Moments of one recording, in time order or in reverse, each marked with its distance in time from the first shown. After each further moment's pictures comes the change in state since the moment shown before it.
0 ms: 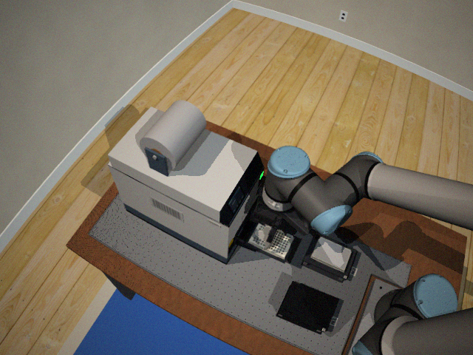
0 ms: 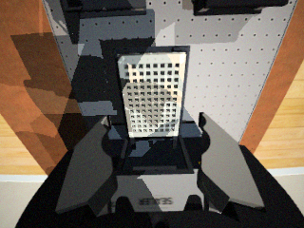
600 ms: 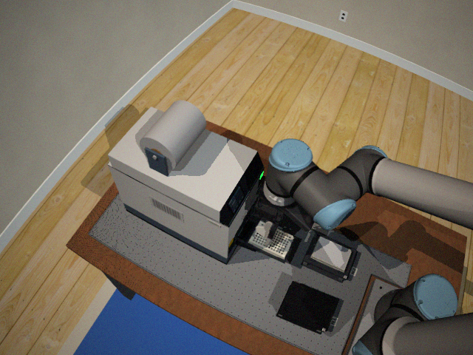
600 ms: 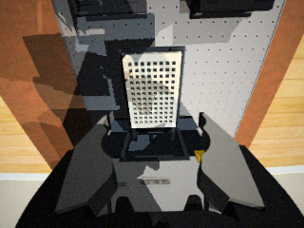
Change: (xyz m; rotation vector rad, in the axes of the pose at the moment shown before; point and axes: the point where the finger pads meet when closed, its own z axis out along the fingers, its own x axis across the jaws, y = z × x) arm 0.000 0.000 -0.025 -0.001 0.000 0.000
